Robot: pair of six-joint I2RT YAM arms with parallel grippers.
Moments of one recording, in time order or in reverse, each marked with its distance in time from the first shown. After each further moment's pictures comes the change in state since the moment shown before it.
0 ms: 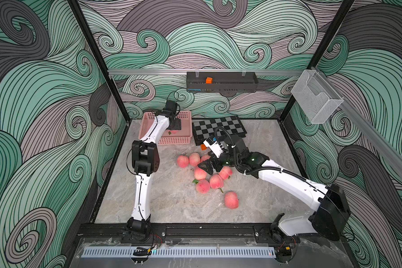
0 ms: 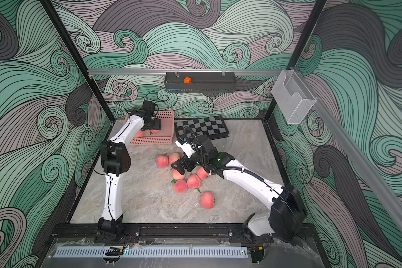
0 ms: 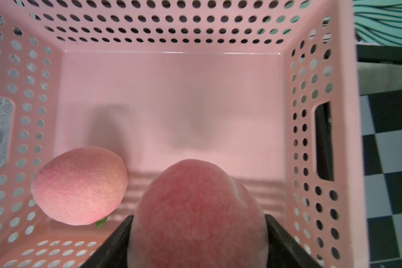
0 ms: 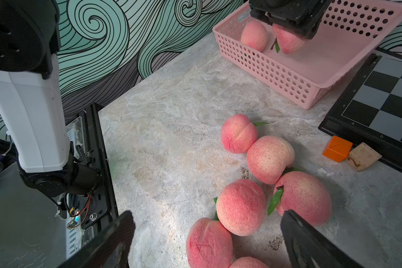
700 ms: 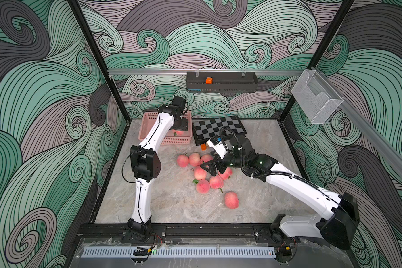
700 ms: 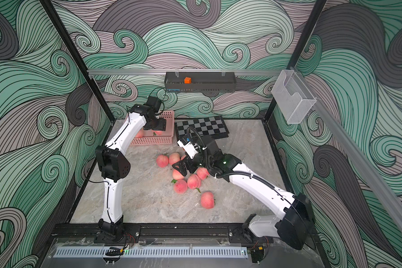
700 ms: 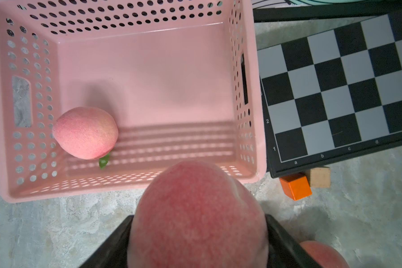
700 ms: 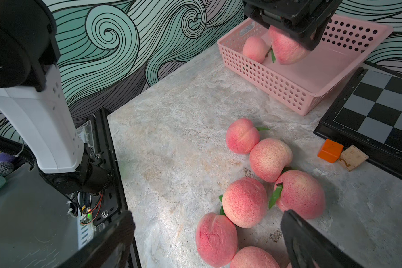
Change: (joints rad) left arm -0.114 -0.139 0.073 -0.259 0.003 0.005; right arm 0.018 -0.090 -0.005 -0.046 0.018 0.011
